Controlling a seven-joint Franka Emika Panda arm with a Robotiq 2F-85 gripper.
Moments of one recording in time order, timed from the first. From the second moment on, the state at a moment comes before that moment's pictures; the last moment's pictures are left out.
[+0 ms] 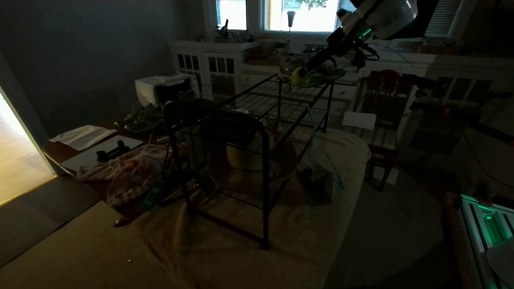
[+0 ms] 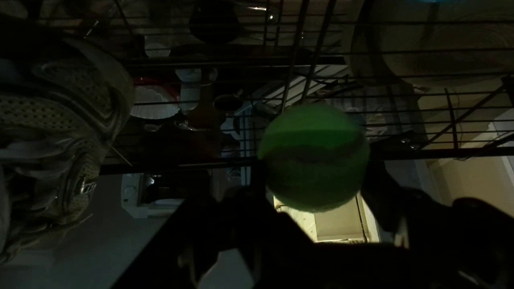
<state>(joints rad) 0.05 -0.01 -0.38 -2.15 0.99 2.72 -1.25</state>
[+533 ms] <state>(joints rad) 0.05 0.12 -0.38 -2.09 1.12 2.70 -1.39</state>
